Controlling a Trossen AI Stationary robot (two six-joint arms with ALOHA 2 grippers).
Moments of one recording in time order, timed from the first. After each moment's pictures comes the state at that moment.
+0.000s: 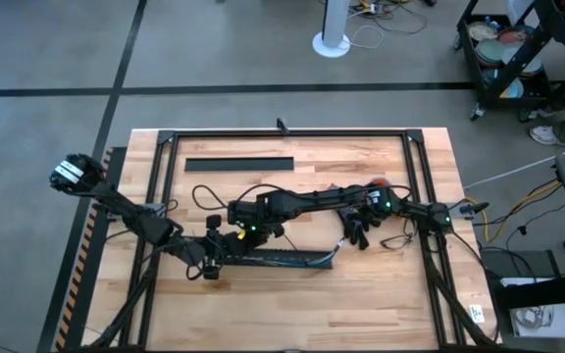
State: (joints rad) left arm -0.55 1.23 0.27 0.29 -0.54 -0.22; right arm 0.05 2.58 2.36 -0.89 -0.32 1.12
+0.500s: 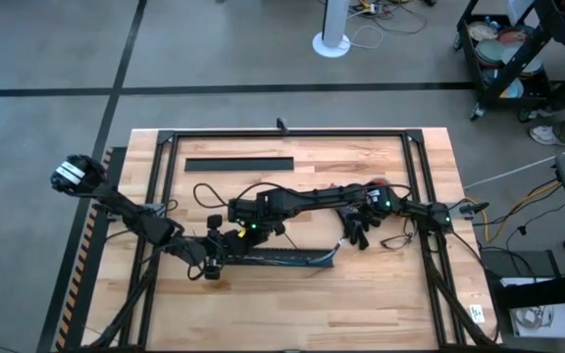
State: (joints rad) left arm -0.54 1.26 0.27 0.32 -0.54 -0.20; right arm 0.03 2.58 2.36 -0.91 -0.31 1.11
